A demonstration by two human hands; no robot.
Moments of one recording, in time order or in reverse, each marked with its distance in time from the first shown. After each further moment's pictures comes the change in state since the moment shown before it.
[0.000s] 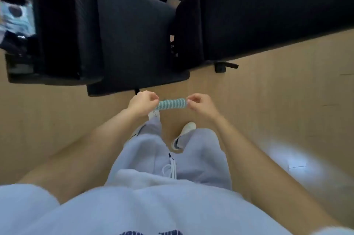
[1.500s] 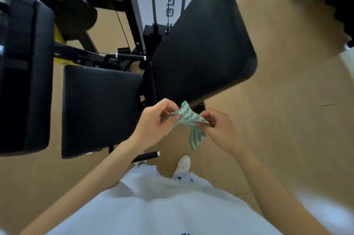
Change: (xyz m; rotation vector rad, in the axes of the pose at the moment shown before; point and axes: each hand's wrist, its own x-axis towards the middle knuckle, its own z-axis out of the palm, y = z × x) left_hand -0.085 0.296 -0.040 -0.328 0.319 0.735; right_hand -0.105 -0.059 -0.238 0.017 0.252 -0.410
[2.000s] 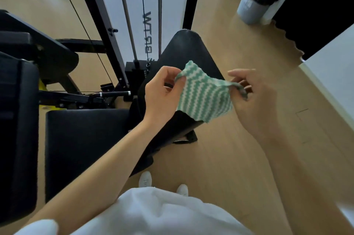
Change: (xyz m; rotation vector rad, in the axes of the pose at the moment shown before) left_hand 0.136 0.101 -0.007 -0.142 0.343 0.160; right_hand 0.010 -0.124 -0.116 -0.293 0.671 -0.375
